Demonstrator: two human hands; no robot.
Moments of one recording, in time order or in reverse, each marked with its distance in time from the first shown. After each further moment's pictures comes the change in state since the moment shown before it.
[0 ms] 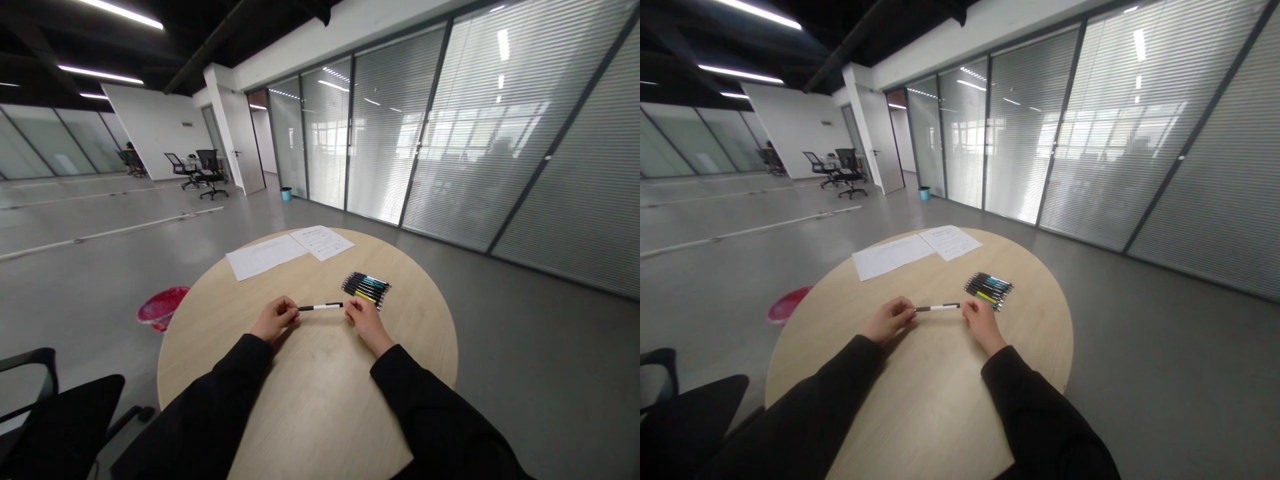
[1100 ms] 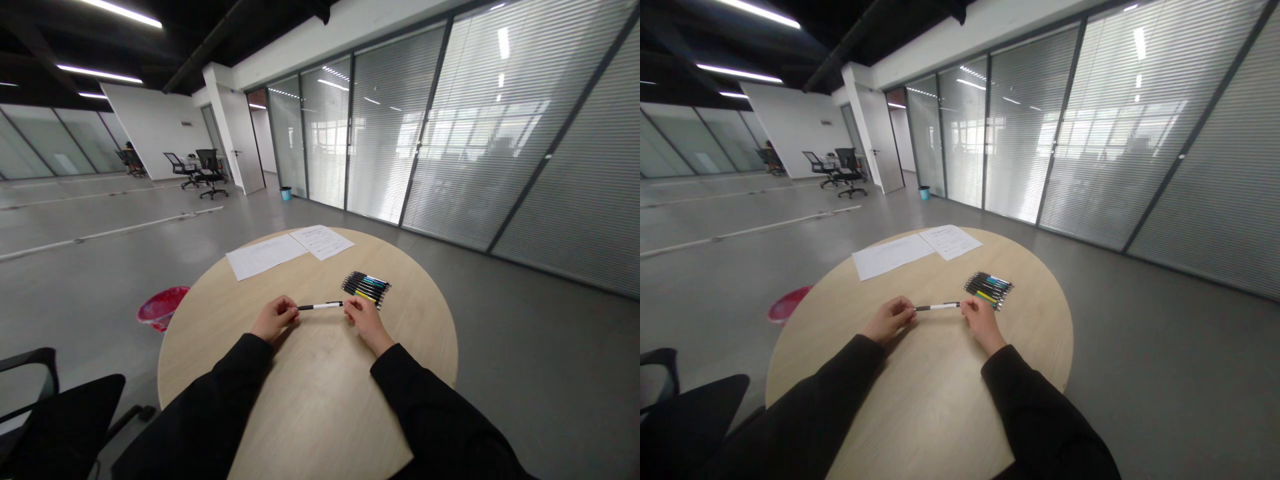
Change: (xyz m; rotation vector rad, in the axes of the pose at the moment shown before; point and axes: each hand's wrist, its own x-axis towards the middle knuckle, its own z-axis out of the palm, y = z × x) left_hand 0.000 0.000 0.000 -0.012 0.007 0.001; right_hand -0.001 -0.008 0.000 0.043 -0.008 0.023
